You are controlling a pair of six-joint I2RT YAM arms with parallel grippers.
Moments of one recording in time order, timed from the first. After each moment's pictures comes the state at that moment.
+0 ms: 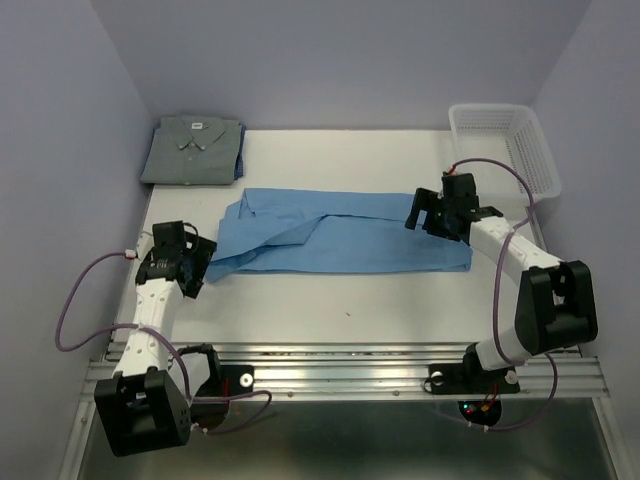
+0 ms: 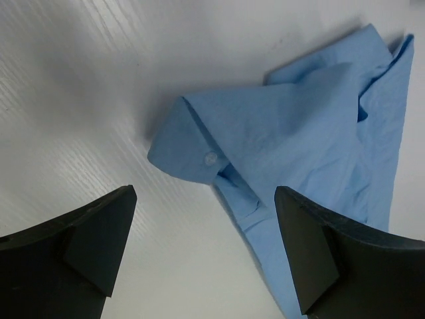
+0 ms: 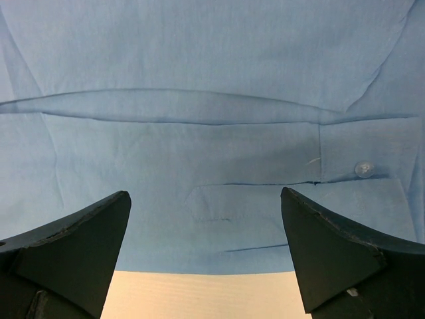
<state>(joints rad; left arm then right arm) 0.11 0.95 0.67 -0.66 -0.11 -1.03 0.17 1.49 0.97 -0.32 0.02 0.41</state>
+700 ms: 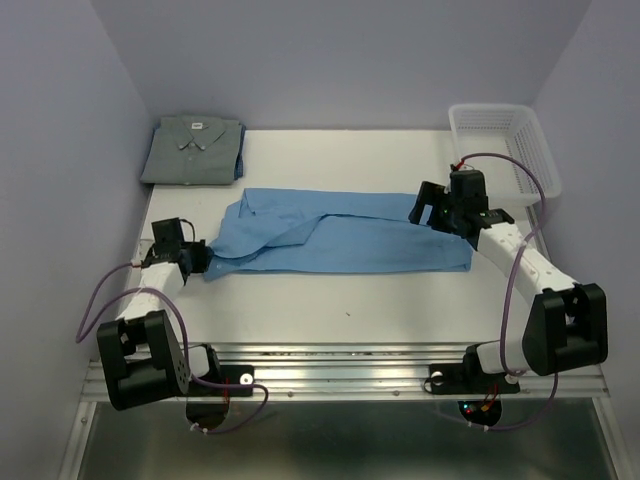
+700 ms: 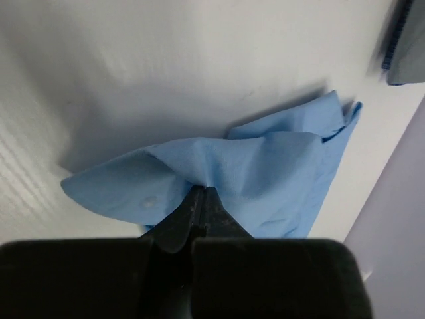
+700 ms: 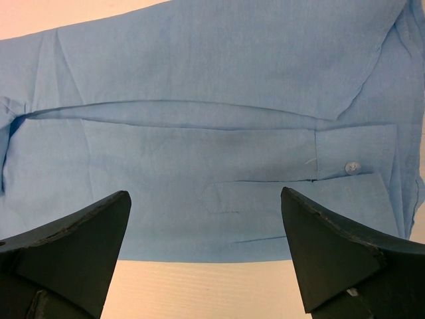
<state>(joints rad) 0.22 1.22 0.57 -0.29 0.03 -1.32 0.18 1.38 0.96 -0.33 0.02 0.41</state>
